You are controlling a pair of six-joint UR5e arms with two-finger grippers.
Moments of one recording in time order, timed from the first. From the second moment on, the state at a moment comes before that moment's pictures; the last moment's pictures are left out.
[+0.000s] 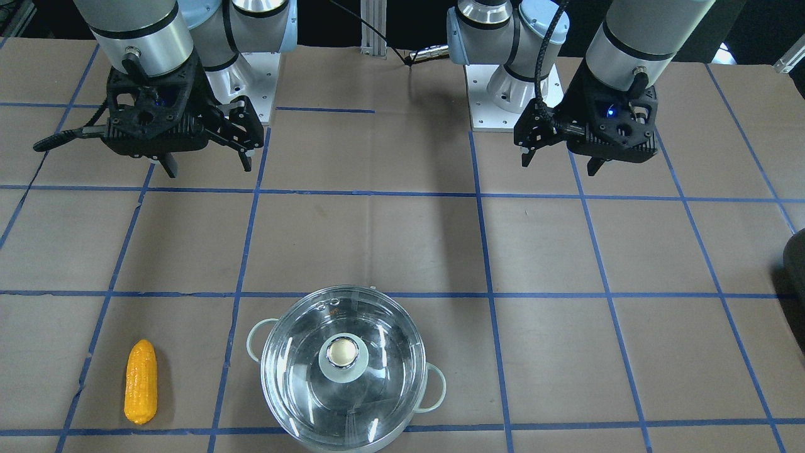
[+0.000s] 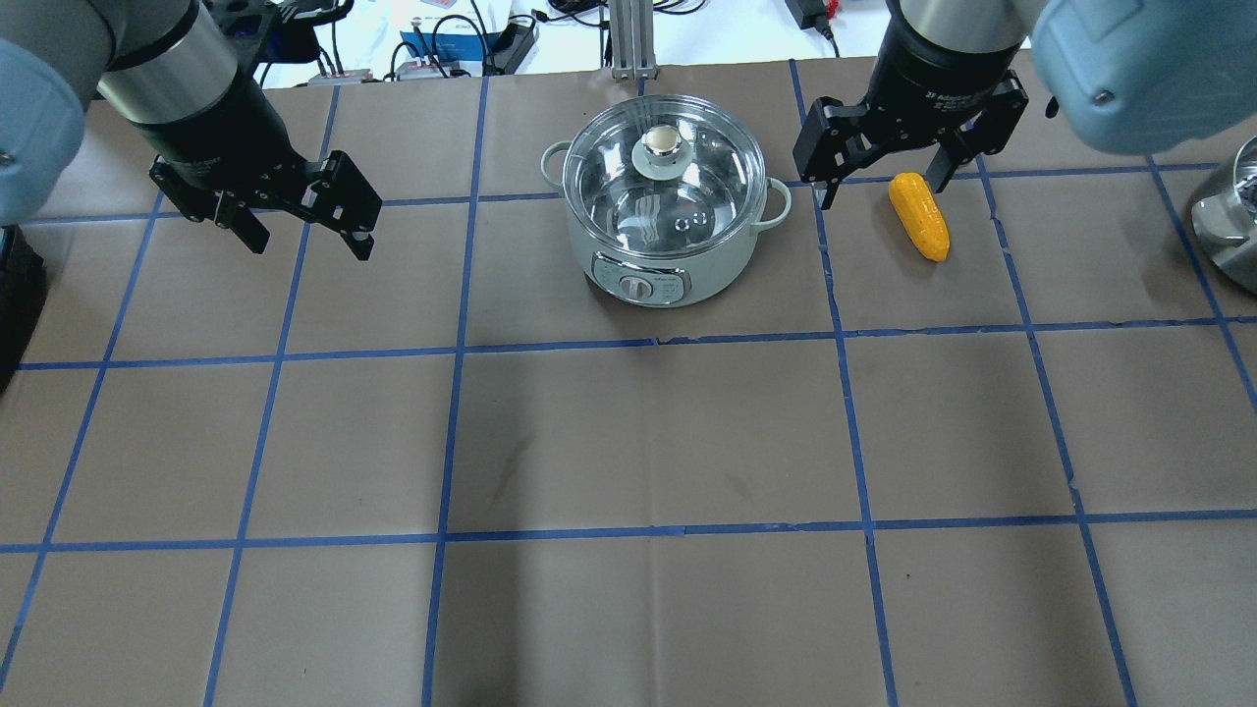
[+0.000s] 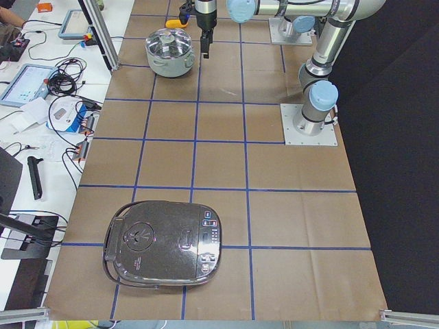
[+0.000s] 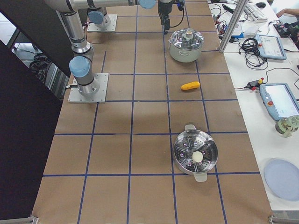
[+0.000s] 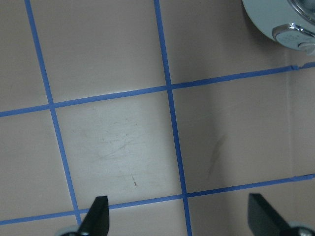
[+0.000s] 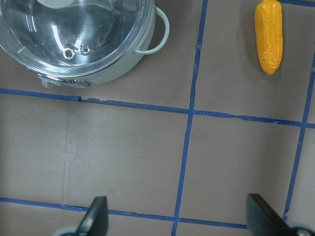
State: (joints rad) left arm -1.53 -1.58 -1.56 -1.61 1.56 0.18; right arm 1.65 -1.52 1.49 -1.59 -1.56 -0.05
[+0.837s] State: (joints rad) left arm -1.60 -1.72 -1.42 -1.55 1.52 0.08; right arm 1.52 -1.50 1.47 -1.60 -1.55 -0.21
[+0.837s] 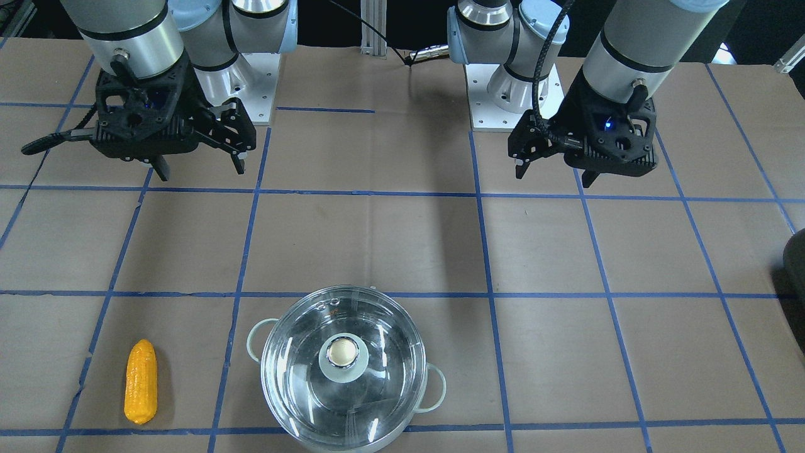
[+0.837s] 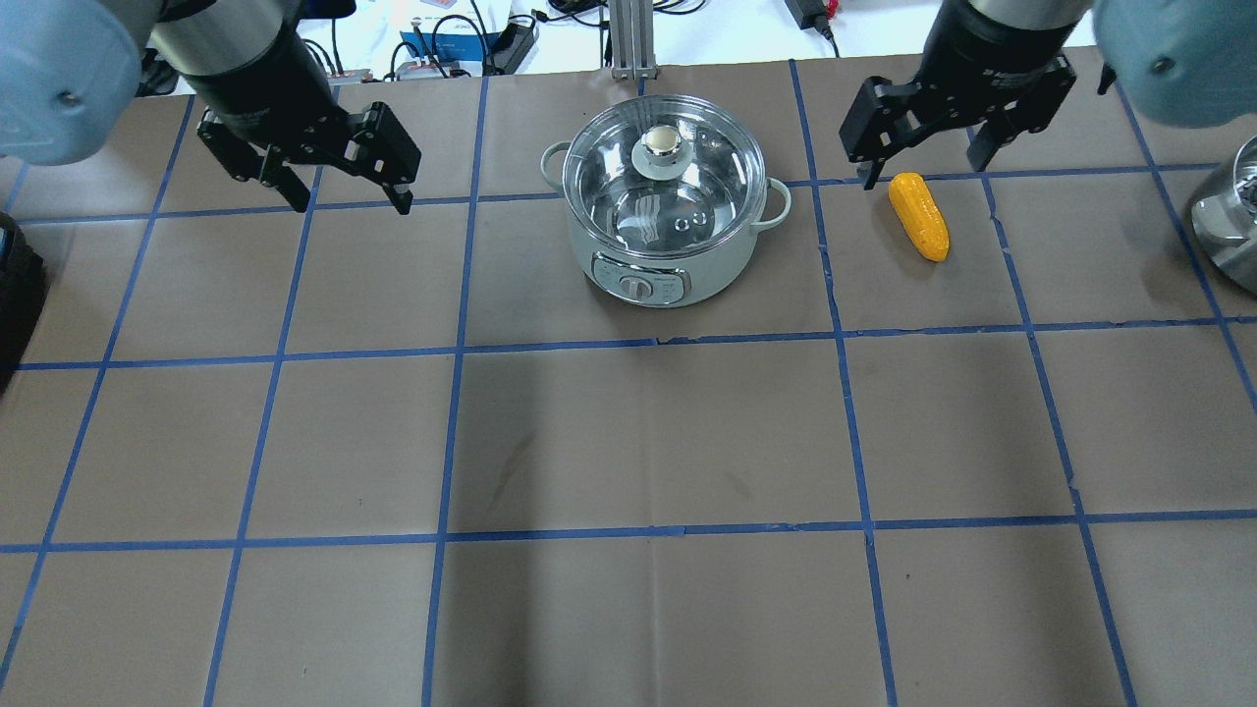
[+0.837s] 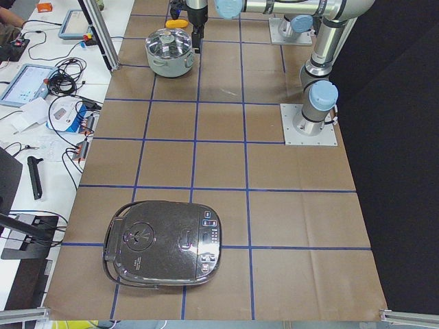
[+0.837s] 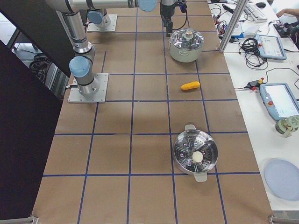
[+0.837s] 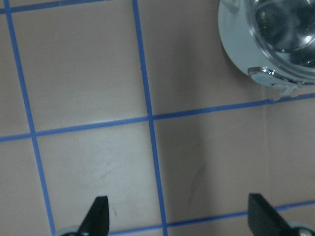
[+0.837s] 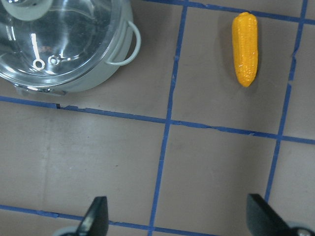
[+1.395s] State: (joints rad) left arm -1.83 -2.13 -1.10 -1.35 1.52 -0.17; right arm 1.33 -1.25 1.47 -1.83 -1.54 -0.44
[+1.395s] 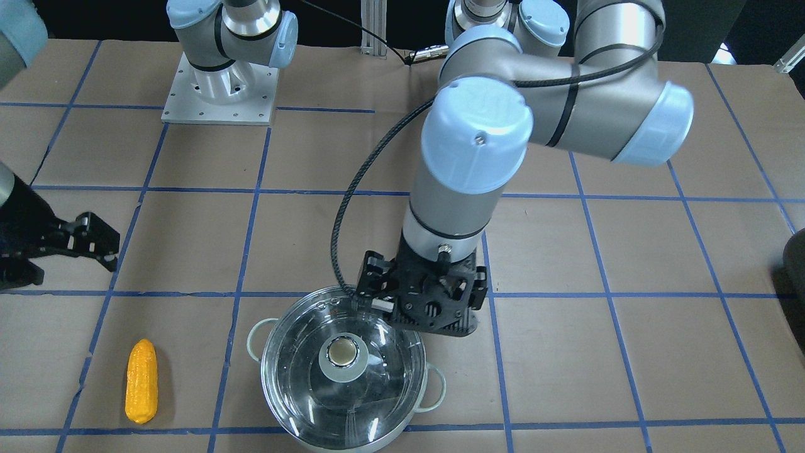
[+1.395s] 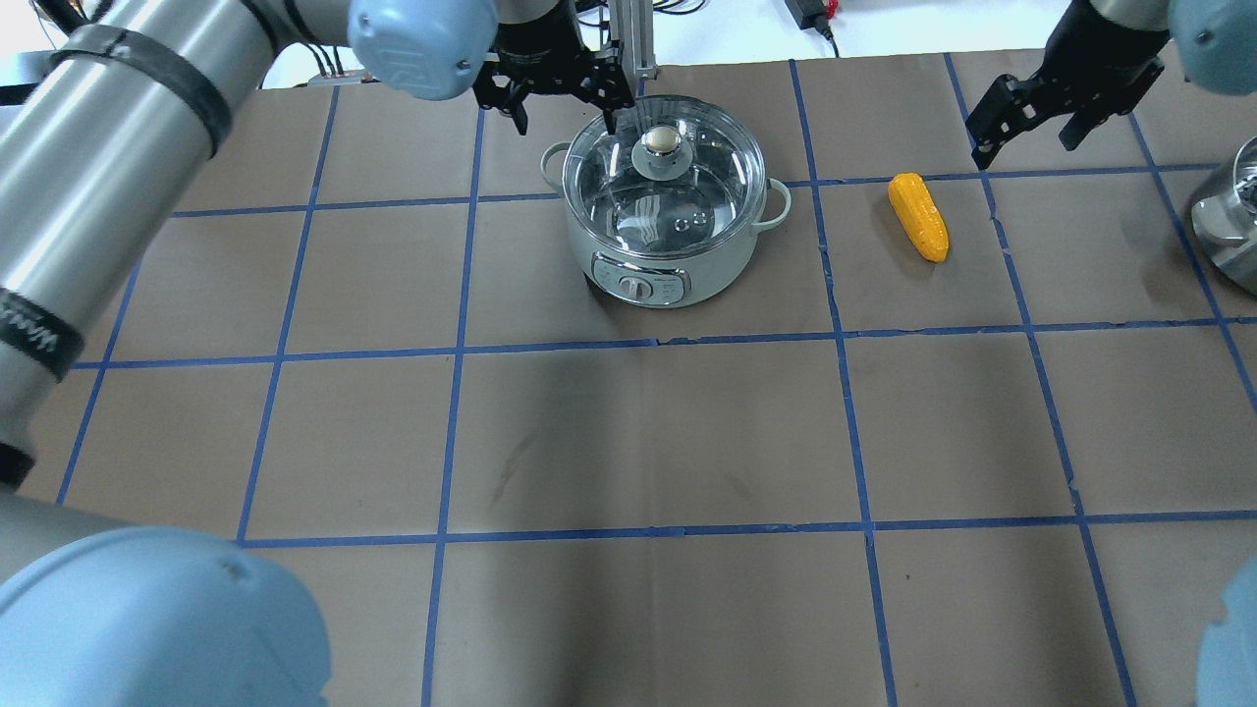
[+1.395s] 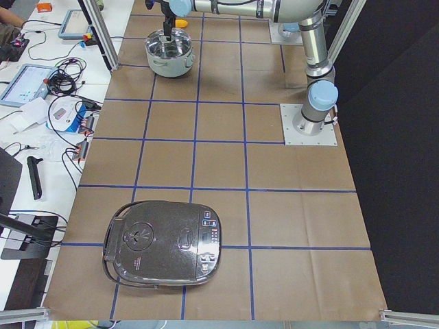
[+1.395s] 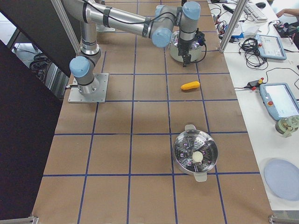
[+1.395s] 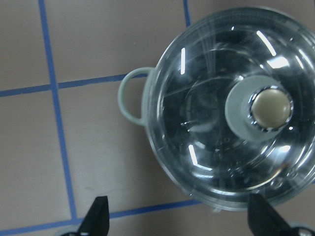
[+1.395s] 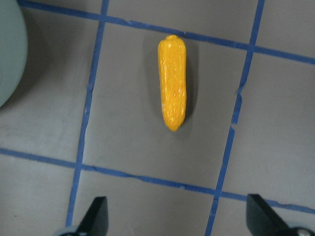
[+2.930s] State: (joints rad) left arm -1.92 -2.29 -1.02 -1.22 1.58 -0.33; right arm 1.37 -1.08 1.55 -2.16 -1.55 -0.46
